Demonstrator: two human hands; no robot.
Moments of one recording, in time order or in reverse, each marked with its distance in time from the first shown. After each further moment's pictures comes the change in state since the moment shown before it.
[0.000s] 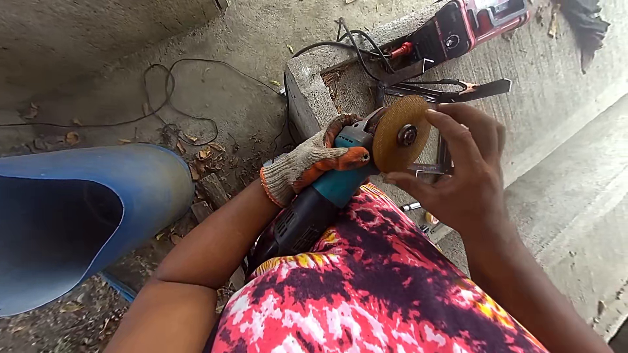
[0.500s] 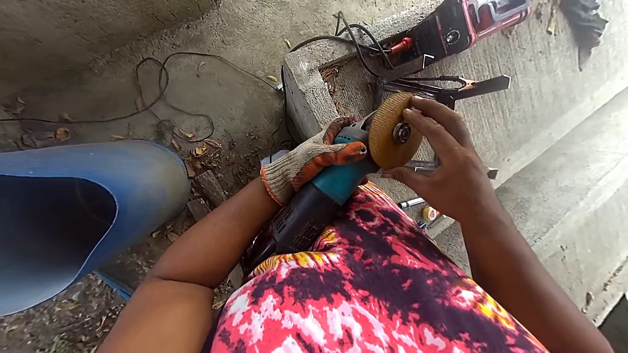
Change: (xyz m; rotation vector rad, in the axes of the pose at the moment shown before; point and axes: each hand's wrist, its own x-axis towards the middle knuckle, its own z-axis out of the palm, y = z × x) left_hand 0.002 0.012 0.020 -0.088 0.130 -0.196; right_hand 0.007 0.010 0.007 0.194 -0.228 0.067
